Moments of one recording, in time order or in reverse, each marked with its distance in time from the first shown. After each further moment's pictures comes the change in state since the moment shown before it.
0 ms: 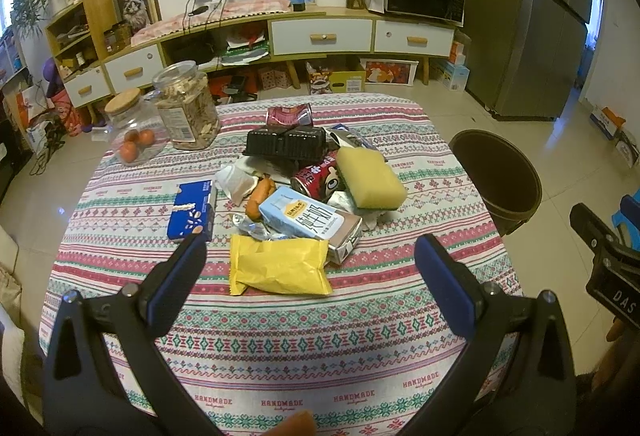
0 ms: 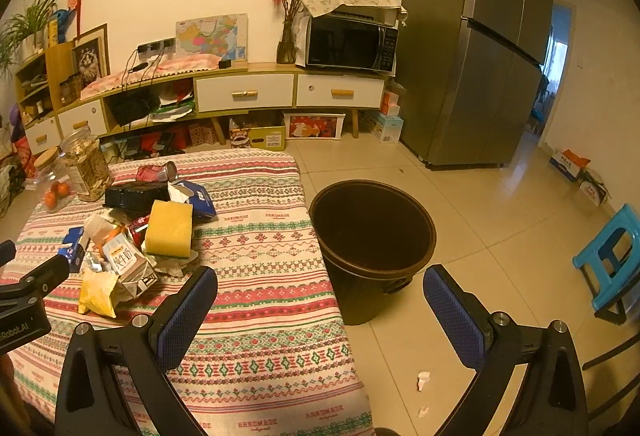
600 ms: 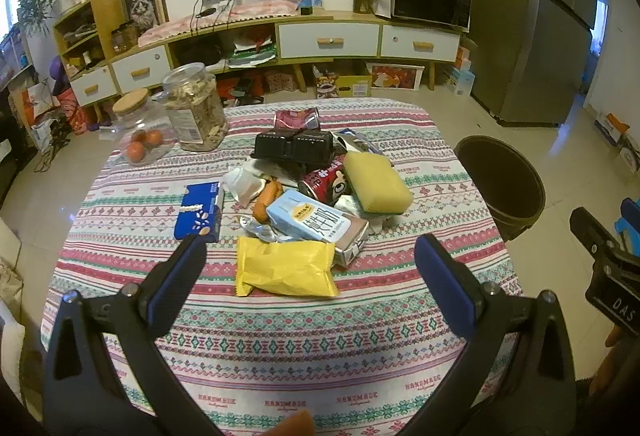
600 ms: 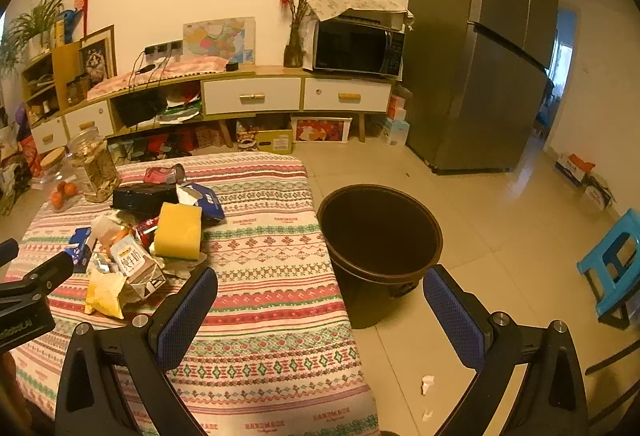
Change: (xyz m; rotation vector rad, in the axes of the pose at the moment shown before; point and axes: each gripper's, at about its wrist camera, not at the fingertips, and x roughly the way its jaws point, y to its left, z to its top) left arm -0.005 0.005 0.002 -0.022 -0.015 0.018; right arm -0.005 0.010 0.002 -0.014 -0.018 0.024
